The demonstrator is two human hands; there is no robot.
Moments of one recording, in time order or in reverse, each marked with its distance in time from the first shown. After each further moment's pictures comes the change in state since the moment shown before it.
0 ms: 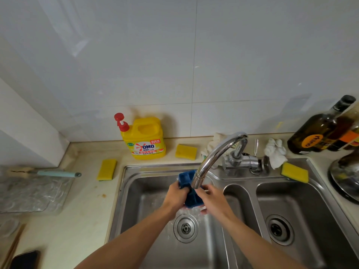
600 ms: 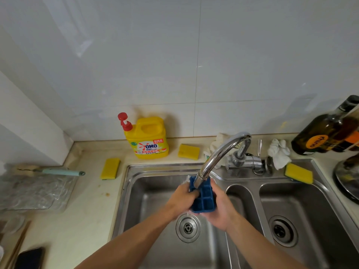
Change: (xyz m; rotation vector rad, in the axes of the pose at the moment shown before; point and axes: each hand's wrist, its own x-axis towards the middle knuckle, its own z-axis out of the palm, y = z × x) left_hand -0.015 0.012 0.001 0.197 -0.211 0.097; right_hand -0.005 -0.002 0.001 0.910 -0.360 0.215
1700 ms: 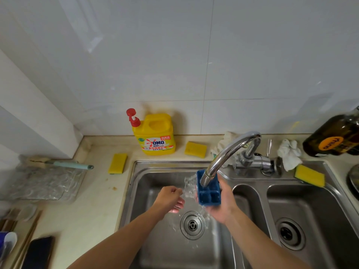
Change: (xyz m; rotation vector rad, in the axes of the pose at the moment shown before) left_hand -0.006 -0.036 -0.047 -0.005 0.229 -0.317; right_hand 0.021 0.003 0.006 0.165 0.050 0.014
